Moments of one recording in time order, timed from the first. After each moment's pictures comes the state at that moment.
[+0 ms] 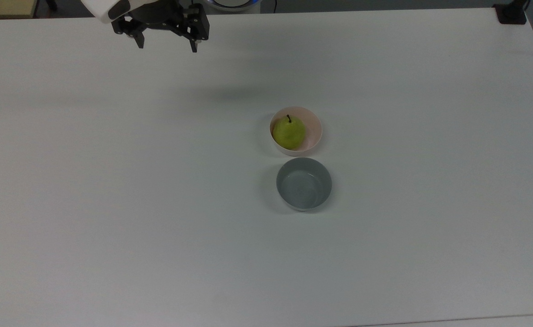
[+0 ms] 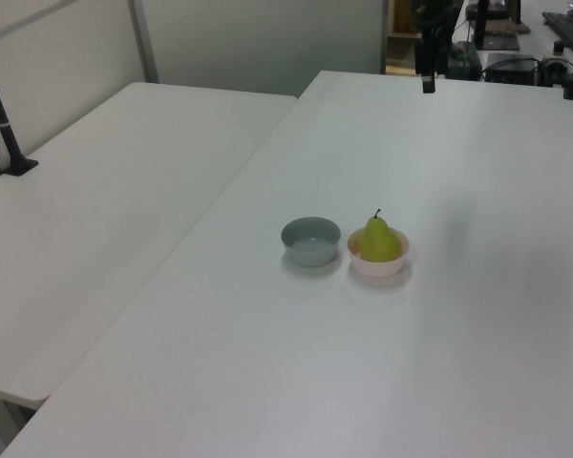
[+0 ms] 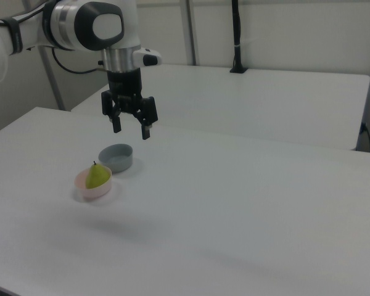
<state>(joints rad) 0.00 0.18 -0.09 -1.49 -0.02 1.52 -0.06</state>
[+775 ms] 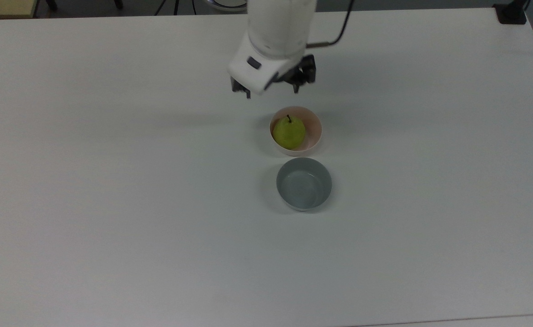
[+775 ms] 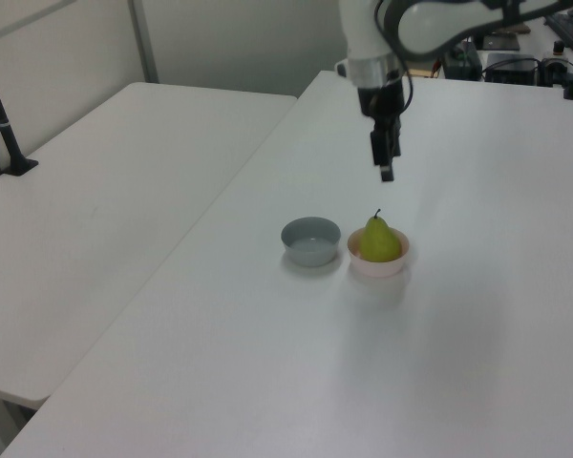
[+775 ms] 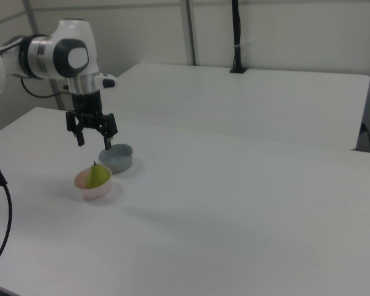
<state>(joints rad) 0.28 0.35 -0.08 -1.50 0.02 1.67 0.05</state>
